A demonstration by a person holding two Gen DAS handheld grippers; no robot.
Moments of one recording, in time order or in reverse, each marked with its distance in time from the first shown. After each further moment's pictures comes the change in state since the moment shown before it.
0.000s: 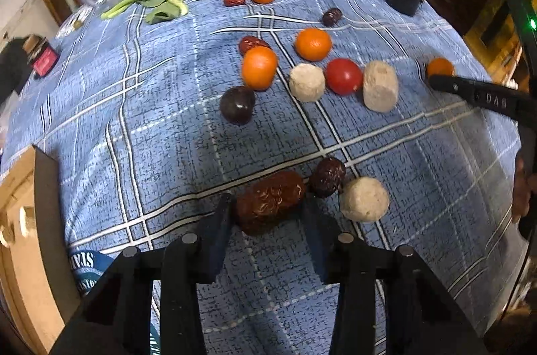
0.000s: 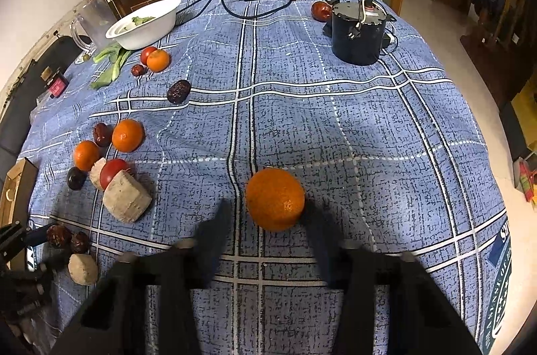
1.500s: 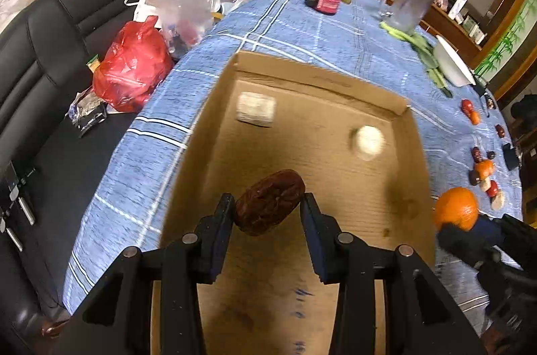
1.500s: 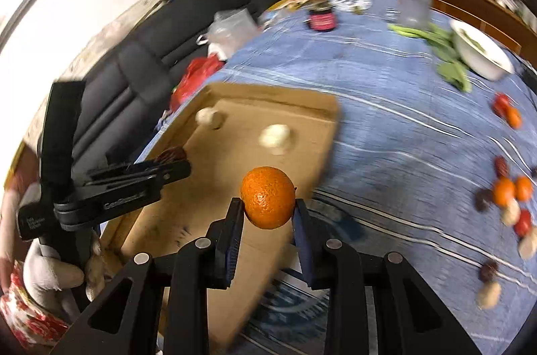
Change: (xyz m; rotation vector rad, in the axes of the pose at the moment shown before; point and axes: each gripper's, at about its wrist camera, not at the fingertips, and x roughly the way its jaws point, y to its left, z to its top) left arm -0.109 0.297 -0.143 -0.626 -0.089 0.167; right arm -0.045 0.406 -0.058 -0.469 0.086 0.478
